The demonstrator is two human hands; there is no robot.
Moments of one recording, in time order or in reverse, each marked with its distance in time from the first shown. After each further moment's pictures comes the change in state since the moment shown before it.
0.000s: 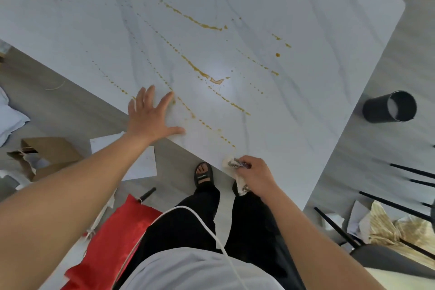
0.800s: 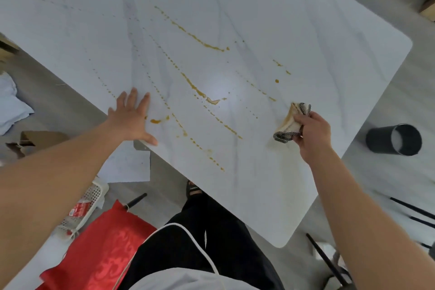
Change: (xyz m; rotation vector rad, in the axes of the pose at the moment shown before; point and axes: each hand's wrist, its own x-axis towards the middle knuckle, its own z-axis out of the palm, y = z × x) left_hand 0.030 -0.016 -0.043 0.084 -0.298 -0.160; right_hand 0.090 -0.092 -0.177 0.650 0.367 0.023
